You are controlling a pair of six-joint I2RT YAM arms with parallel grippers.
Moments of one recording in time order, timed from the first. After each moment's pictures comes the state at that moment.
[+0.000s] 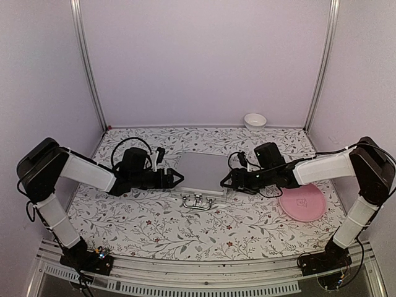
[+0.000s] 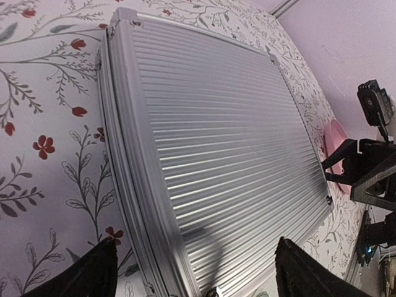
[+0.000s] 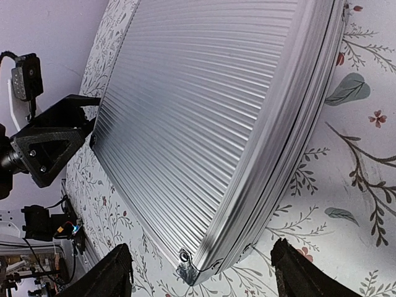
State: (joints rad) left arm -0.60 1.71 0.69 0.46 0.29 -0.53; right arm 0.68 1.68 0.84 0.12 -0.40 0.71
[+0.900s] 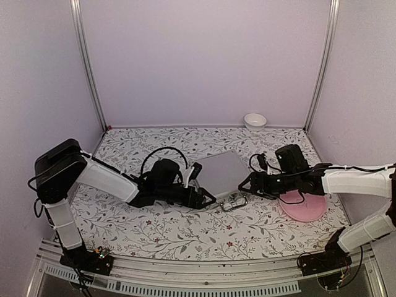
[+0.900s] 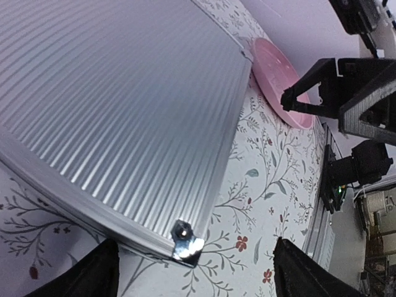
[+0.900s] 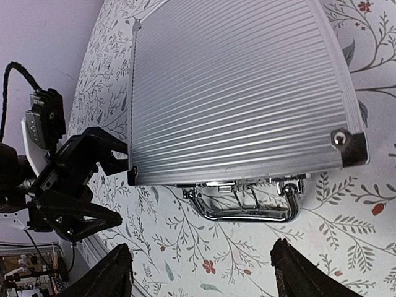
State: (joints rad) left arm -0.89 1.84 0.82 0.46 0.34 -0.59; right arm 0.66 1.35 0.70 -0.09 -0.34 0.72
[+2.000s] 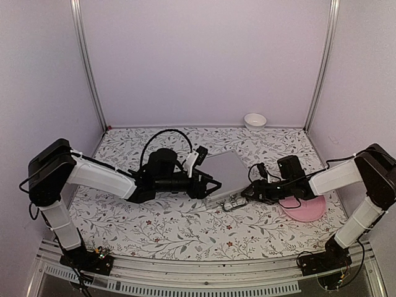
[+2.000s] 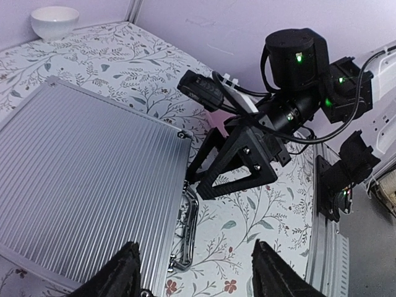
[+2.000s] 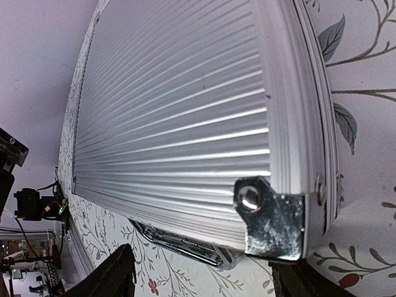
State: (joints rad) left arm -0.92 1.77 0.87 0.57 0.30 -0.34; right arm 0.50 1.59 0.56 0.26 -0.54 0.59
